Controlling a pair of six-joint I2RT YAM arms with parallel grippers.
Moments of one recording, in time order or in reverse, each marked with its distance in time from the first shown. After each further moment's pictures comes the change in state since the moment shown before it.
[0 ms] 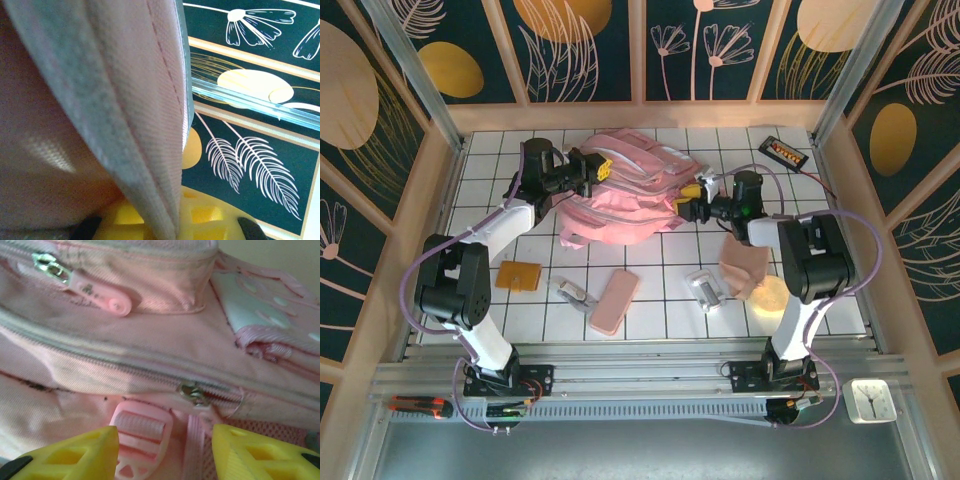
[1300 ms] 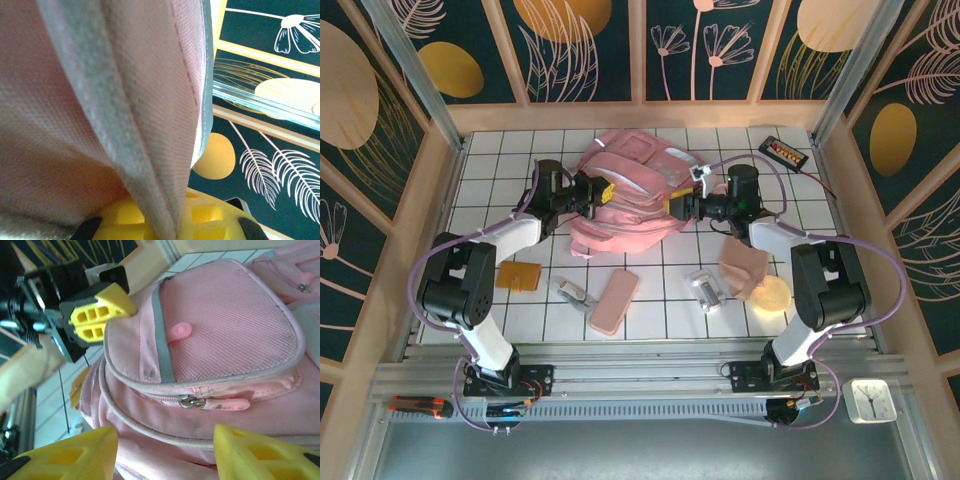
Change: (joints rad) left arm -0.035 0.011 -0.154 0.048 -0.068 0.052; right arm 0.080 -0.202 0.007 -0.260 -0.019 0.249
